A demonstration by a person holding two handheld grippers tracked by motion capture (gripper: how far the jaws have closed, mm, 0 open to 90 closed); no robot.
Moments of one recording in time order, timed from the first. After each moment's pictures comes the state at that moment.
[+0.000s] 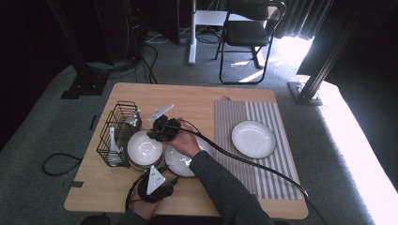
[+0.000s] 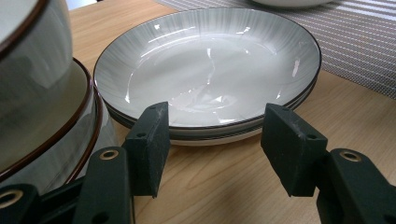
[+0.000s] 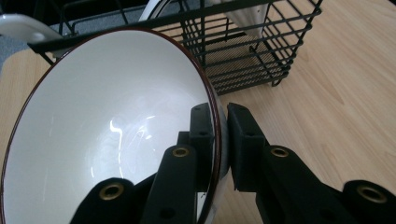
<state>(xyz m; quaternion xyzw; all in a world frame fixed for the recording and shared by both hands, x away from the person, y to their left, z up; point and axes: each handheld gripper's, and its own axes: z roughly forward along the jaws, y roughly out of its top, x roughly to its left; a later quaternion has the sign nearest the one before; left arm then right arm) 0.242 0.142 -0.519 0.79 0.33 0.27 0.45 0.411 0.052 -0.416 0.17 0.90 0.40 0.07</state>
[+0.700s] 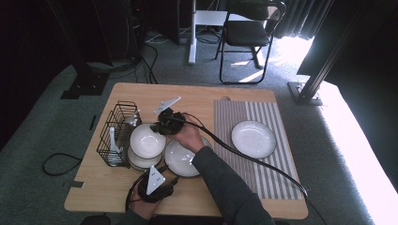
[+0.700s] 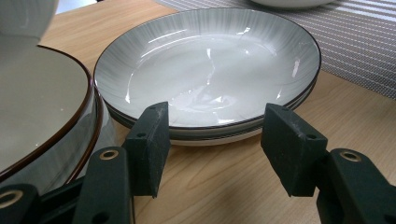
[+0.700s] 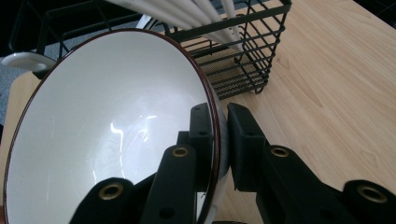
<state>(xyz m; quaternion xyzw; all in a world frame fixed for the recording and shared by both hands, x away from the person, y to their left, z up) 0.242 0.142 -0.519 0.79 0.33 0.27 0.45 0.424 0.037 -0.400 0.19 0.89 0.42 0.06</state>
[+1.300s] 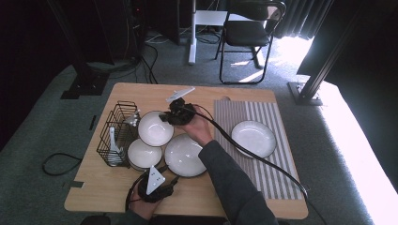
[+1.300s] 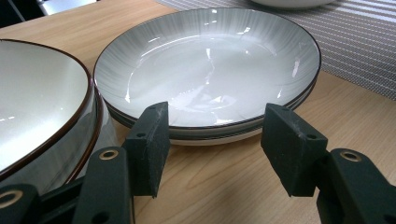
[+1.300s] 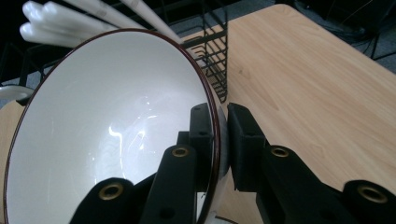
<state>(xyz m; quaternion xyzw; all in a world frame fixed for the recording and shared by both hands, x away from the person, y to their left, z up) 0.243 0.143 -0.519 0.79 0.33 0.27 0.45 0.441 0.006 -0.379 0.23 0.86 0.44 0.07</state>
